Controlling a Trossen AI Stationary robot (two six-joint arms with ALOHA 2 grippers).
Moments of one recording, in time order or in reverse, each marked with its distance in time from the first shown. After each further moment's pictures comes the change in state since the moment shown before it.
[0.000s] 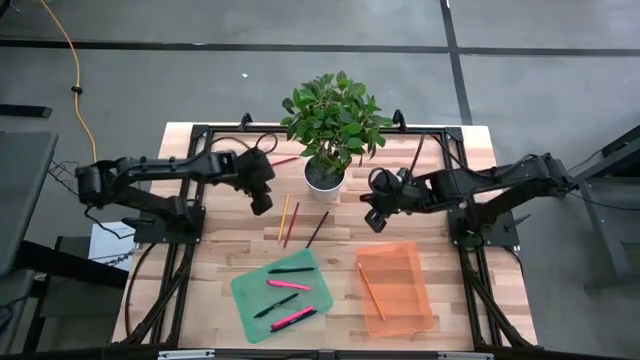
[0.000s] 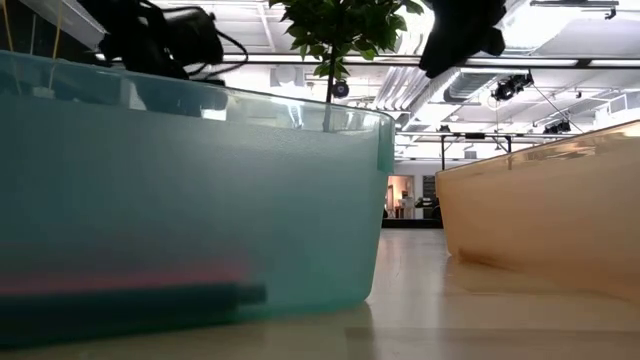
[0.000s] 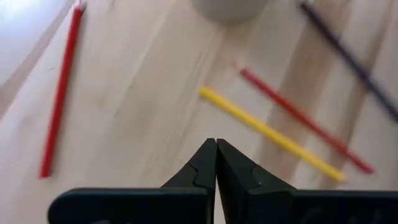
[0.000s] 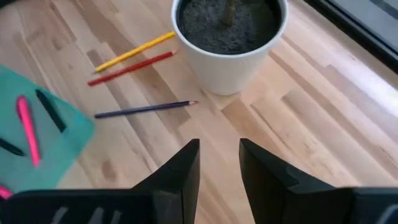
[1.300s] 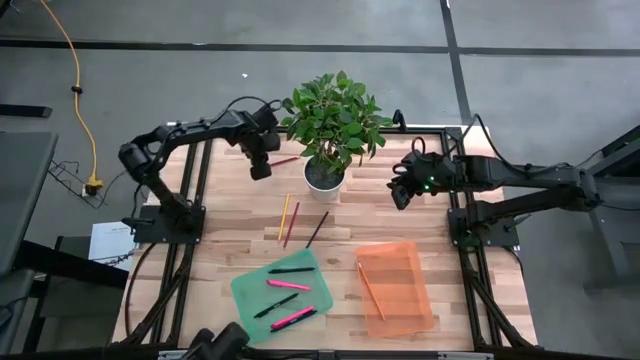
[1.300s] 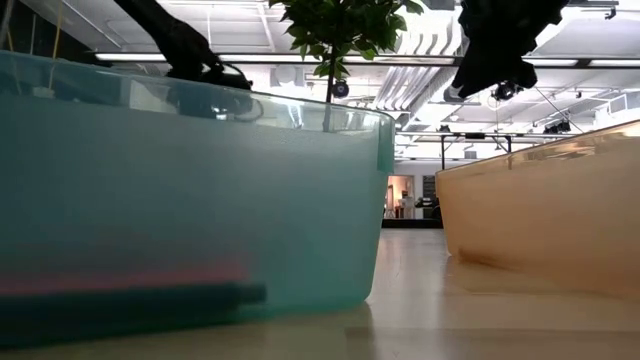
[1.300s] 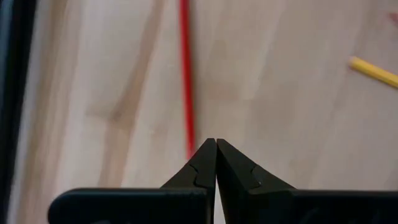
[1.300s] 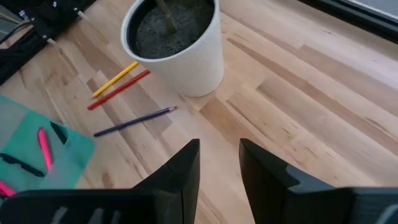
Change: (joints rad) left arm 0.369 0.403 0.371 -0.281 0.033 0.549; right arm -0.263 -0.359 -0.301 0.132 -0.219 -0.045
